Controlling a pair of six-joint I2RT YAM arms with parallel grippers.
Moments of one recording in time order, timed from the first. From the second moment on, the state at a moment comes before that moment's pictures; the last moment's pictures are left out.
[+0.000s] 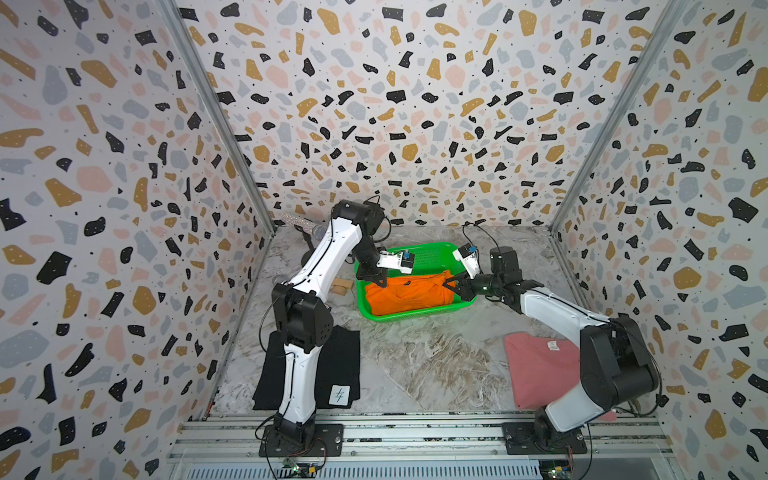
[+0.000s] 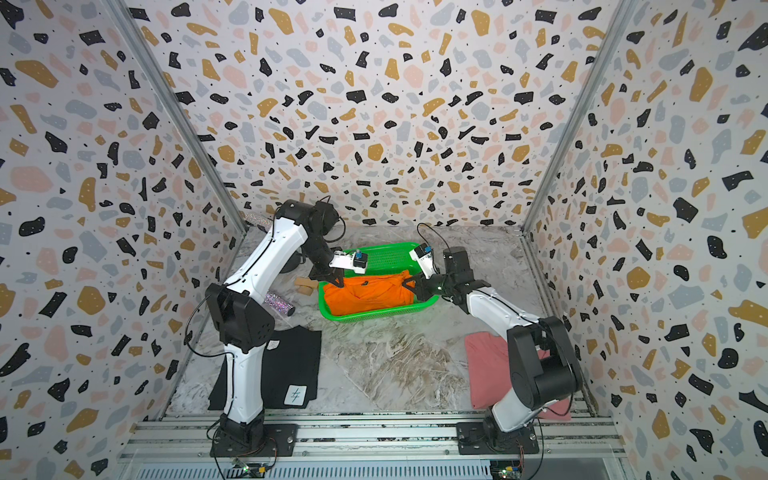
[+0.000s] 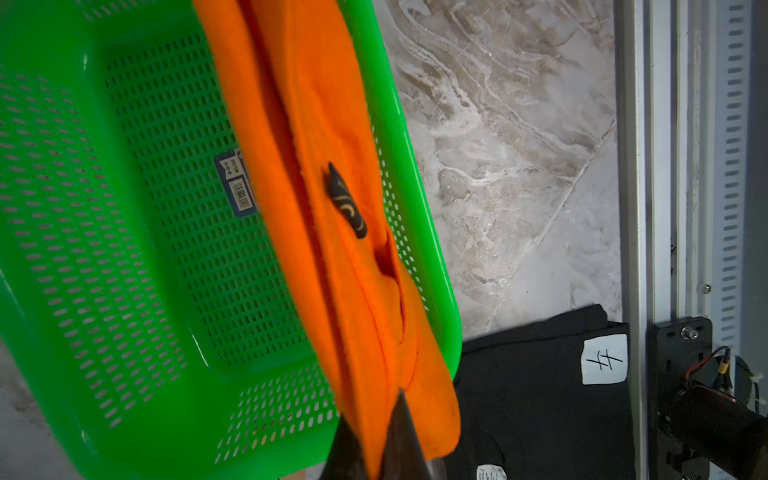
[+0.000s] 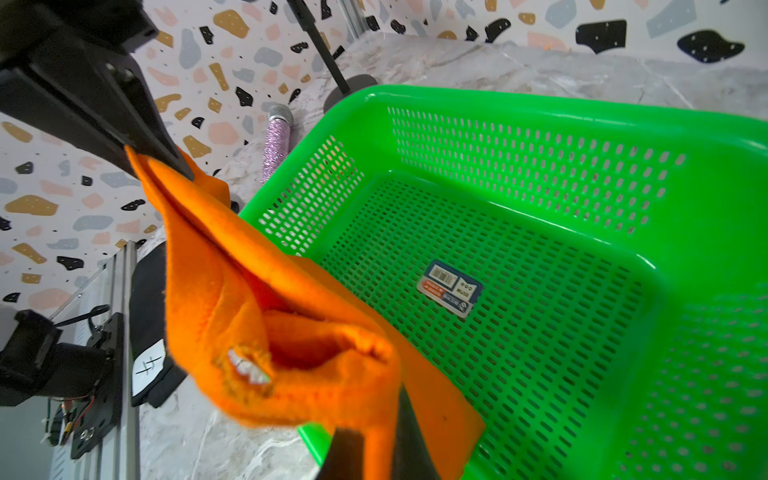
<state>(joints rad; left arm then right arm) -0.39 2.15 2.28 -1.68 0.35 1.32 0.32 1.61 1.00 -0.04 -0.72 0.00</state>
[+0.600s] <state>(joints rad) -0.33 2.42 2.39 -1.23 0.24 1.38 0.30 1.99 1.37 -0.04 -0.48 0.06</state>
